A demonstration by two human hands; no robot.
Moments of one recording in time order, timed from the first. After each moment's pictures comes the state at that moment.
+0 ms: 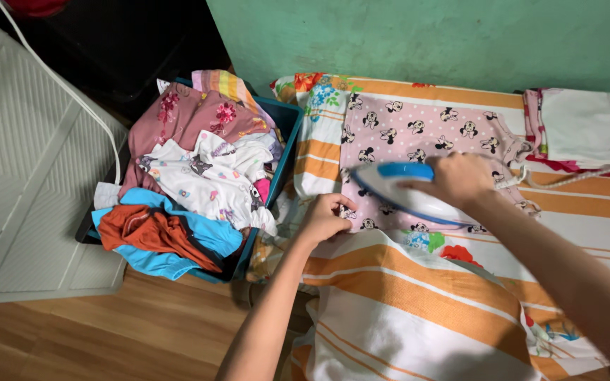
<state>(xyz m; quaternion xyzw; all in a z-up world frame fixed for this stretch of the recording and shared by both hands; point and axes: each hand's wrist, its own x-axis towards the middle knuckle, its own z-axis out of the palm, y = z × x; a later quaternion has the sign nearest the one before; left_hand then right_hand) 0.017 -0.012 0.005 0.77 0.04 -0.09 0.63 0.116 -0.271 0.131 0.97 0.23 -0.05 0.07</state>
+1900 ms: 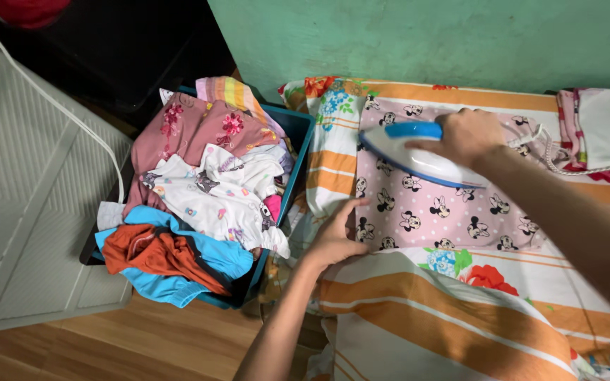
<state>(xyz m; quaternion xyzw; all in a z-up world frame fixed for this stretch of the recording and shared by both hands) 0.009 0.001 0.035 0.71 0.00 -0.13 0.69 0.212 -0.229 0.131 0.98 0.19 -0.07 0.07</state>
